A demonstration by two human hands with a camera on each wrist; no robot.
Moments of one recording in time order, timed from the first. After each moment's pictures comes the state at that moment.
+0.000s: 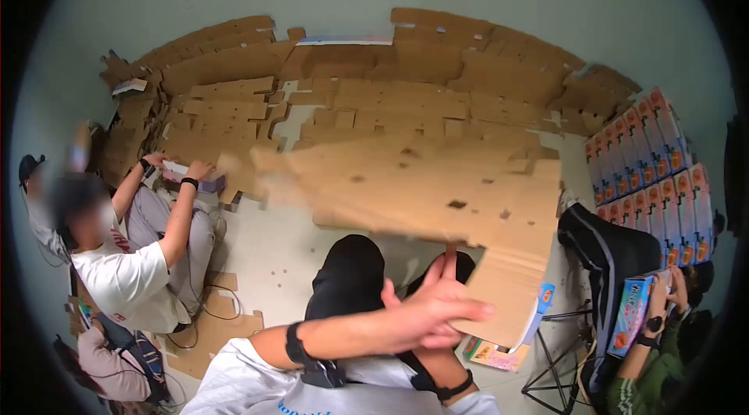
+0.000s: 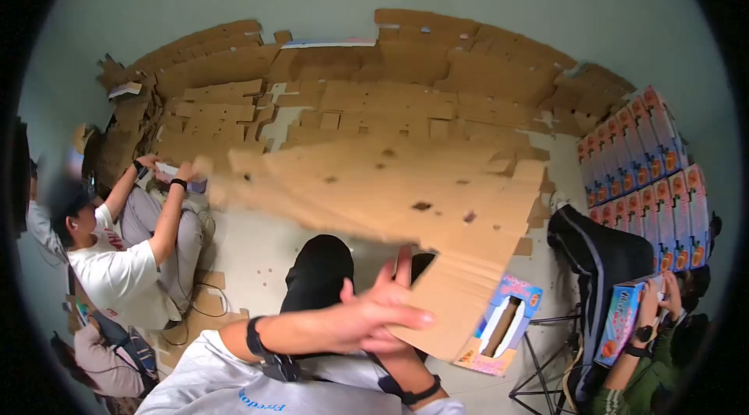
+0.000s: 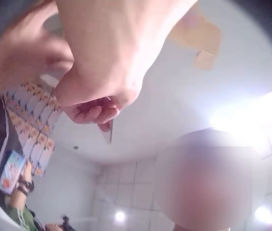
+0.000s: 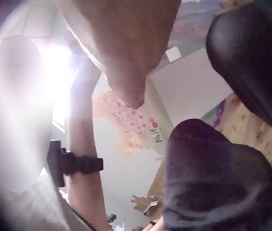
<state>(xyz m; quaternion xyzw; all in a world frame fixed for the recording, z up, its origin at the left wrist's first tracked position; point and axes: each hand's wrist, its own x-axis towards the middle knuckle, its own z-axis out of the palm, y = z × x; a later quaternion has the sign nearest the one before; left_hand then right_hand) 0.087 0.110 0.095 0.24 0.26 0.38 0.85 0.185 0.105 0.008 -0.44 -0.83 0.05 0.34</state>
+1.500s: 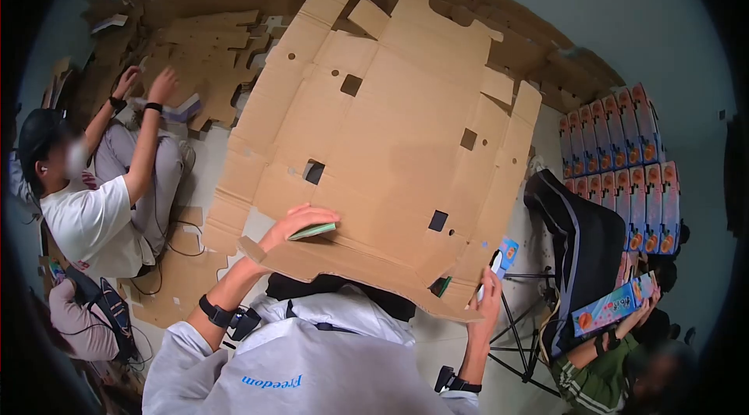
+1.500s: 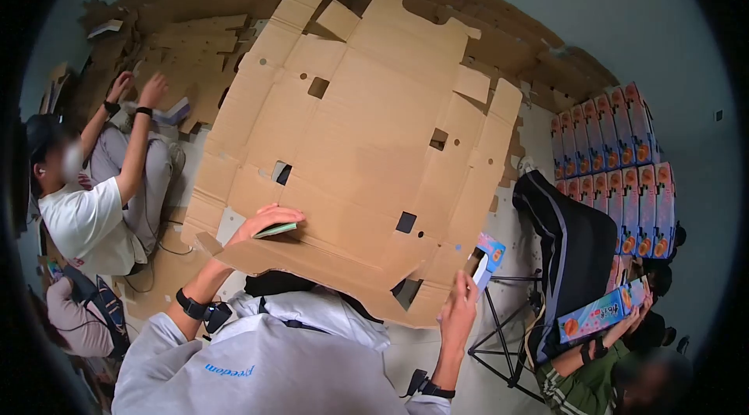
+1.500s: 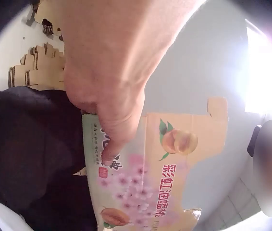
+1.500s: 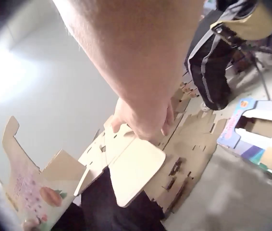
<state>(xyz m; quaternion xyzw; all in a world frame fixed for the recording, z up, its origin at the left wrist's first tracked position) -0.029 -0.011 -0.048 0.64 0.46 0.44 0.43 0.449 0.029 -0.029 -0.65 -0.72 0.14 0.17</state>
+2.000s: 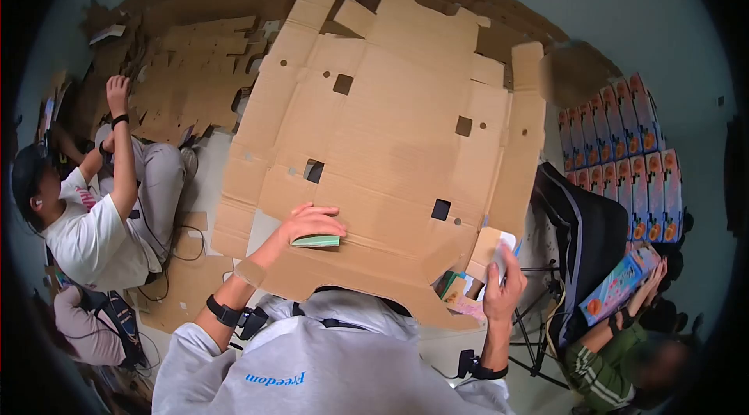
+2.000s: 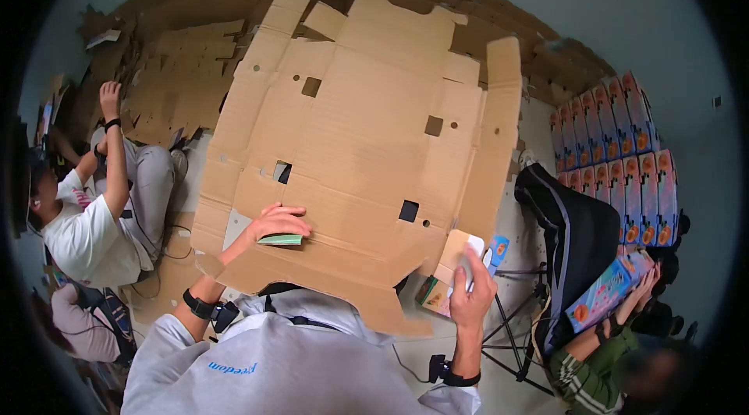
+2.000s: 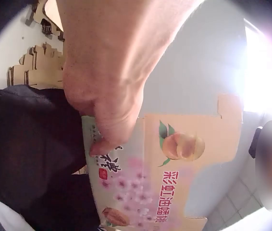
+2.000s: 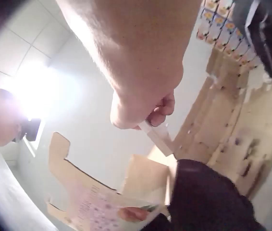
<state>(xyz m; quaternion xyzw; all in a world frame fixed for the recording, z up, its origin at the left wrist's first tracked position) -0.025 -0.009 -0.091 0.68 0.49 0.33 0.42 0.411 0.070 0.031 -0.54 -0.75 0.19 0.34</state>
